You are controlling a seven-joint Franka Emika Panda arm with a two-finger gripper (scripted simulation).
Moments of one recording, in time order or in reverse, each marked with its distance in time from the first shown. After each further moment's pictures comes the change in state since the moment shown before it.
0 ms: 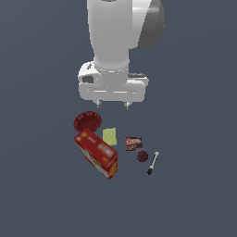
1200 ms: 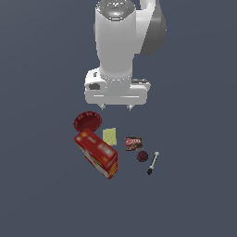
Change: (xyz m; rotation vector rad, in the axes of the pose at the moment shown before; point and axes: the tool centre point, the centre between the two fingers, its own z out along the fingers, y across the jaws) arm -0.009 -0.012 0.022 0.006 -0.038 -0.036
